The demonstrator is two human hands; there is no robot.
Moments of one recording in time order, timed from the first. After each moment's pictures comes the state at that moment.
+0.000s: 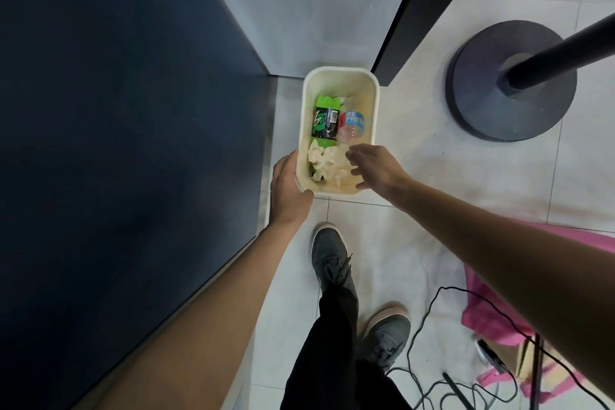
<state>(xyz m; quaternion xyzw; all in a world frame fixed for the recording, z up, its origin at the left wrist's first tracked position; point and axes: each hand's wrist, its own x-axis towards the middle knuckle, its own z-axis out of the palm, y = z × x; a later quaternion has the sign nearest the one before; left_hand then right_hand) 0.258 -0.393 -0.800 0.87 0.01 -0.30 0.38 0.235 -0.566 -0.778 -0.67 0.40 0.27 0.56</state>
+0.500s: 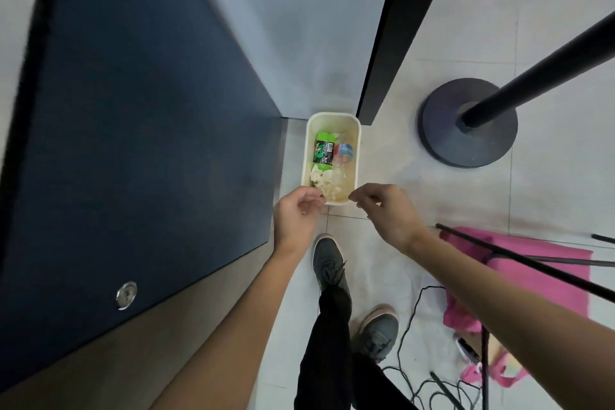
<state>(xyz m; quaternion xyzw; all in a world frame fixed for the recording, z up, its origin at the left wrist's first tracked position) 0.211 -0.399 -0.628 0.83 0.05 -0.27 0.49 0.155 -0.564 -0.606 -0.80 0.27 0.17 0.51</state>
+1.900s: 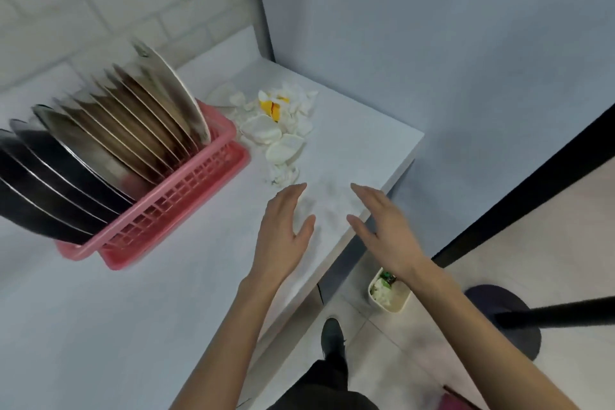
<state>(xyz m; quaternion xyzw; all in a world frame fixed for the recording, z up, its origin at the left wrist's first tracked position) 0.172 -0.208 -0.149 0.93 0.02 0.07 0.36 0.206 -0.411 -0.155 -0.91 -0.17 0.04 0.38</state>
